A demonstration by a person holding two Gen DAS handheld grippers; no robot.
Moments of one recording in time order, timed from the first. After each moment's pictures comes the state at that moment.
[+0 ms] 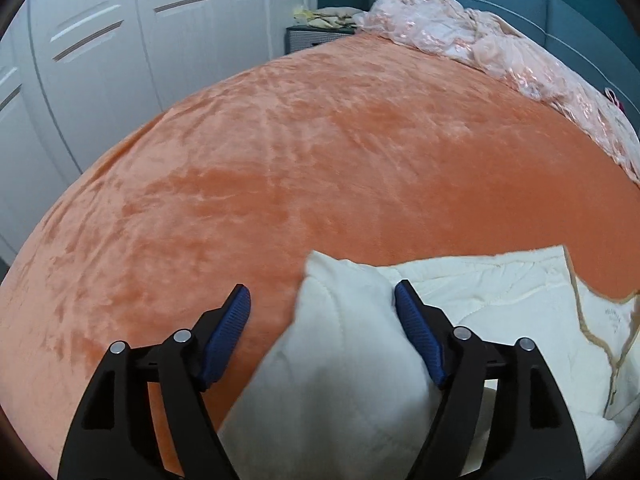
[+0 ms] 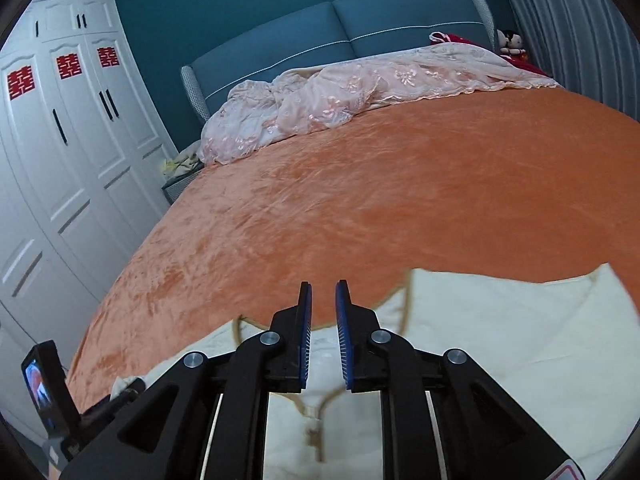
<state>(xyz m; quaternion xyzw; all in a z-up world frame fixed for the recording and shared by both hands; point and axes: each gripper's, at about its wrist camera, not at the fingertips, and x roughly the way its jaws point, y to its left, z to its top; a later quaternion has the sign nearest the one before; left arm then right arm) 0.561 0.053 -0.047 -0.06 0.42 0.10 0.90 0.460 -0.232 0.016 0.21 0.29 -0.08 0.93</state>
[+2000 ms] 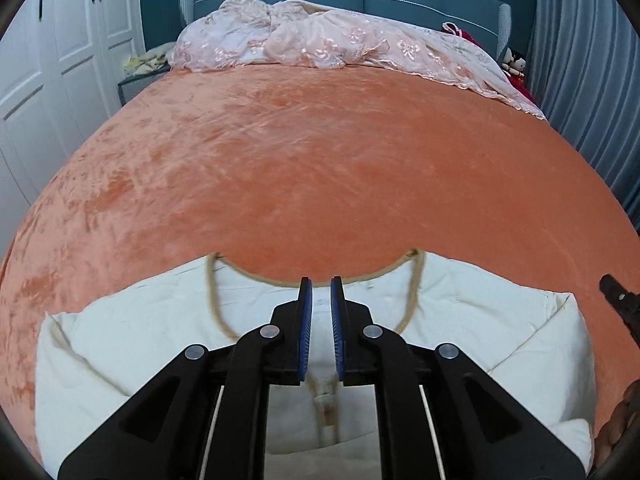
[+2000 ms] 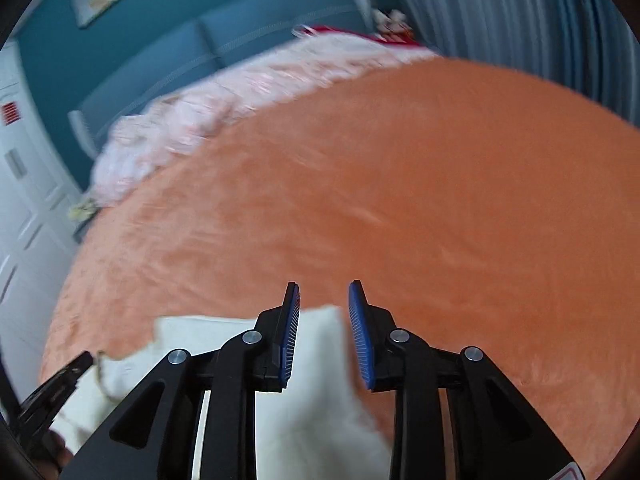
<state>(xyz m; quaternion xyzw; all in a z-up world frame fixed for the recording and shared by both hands) 0.543 -0.162 0.004 0.03 0.42 -0.15 0.89 0.382 -0.393 0.014 0.24 0.30 -0.21 0.90</state>
